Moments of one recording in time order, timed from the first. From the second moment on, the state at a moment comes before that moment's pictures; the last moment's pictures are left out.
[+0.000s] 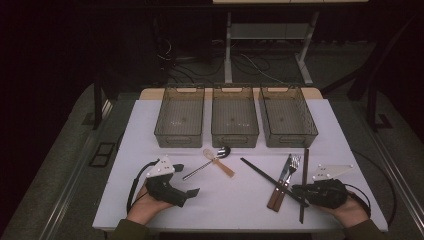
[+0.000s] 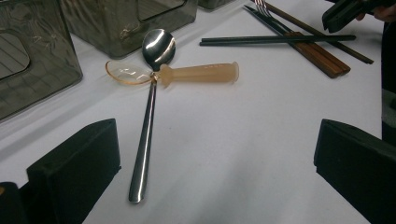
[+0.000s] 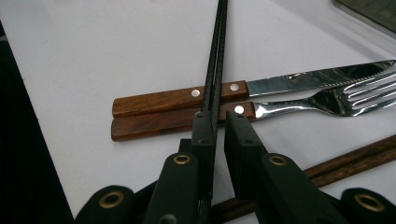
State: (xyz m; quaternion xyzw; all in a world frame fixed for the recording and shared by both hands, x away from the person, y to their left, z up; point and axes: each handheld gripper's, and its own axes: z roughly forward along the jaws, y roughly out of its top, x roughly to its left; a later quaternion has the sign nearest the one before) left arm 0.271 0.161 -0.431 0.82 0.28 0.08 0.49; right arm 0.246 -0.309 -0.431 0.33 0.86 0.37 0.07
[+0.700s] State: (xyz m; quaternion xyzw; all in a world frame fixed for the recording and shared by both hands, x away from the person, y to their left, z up) left arm 0.271 0.161 -0.431 0.83 0.28 0.08 0.48; right arm 0.246 -0.307 -0.433 0.33 0.87 0.36 0.07
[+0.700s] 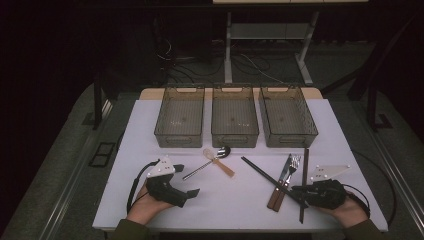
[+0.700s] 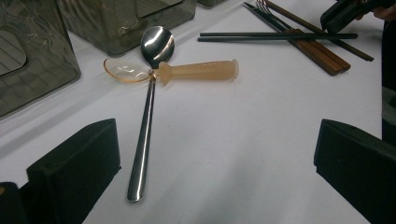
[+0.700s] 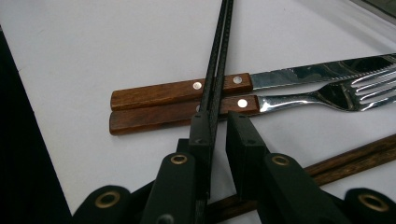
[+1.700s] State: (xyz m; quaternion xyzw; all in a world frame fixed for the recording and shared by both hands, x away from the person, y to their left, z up) left arm 0.271 0.160 -0.432 0.83 0.28 0.07 0.48; right arm 0.248 -0.305 -0.437 0.33 0.87 0.34 0.07
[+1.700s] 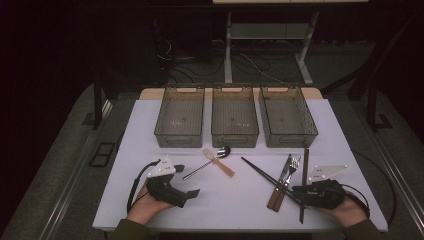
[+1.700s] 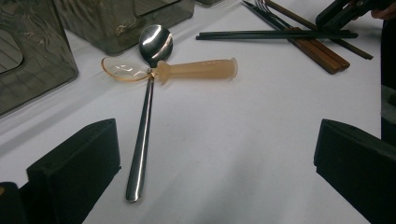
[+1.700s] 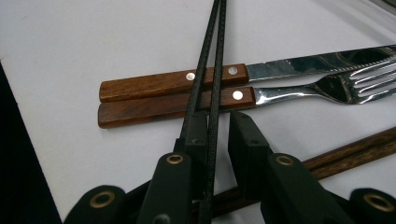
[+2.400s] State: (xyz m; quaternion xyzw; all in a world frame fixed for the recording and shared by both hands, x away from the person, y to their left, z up) left arm 0.272 0.159 -0.433 0.83 0.27 0.07 0.48; right arm 0.248 -0.295 -0.443 0.32 0.89 0.31 0.10
